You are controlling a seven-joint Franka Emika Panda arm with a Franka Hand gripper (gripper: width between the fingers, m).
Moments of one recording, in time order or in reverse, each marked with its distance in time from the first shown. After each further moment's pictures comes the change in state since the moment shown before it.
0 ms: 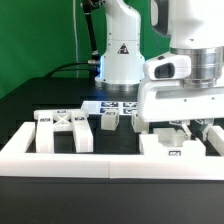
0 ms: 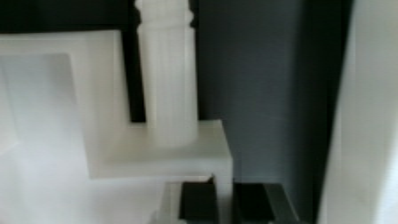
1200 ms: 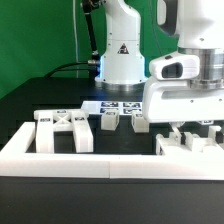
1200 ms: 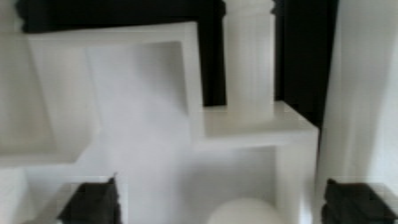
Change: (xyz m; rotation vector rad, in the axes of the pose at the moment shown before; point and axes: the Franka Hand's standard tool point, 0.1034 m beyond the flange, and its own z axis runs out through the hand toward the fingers) arm 0.011 0.003 -0.014 -0.025 -0.006 0.011
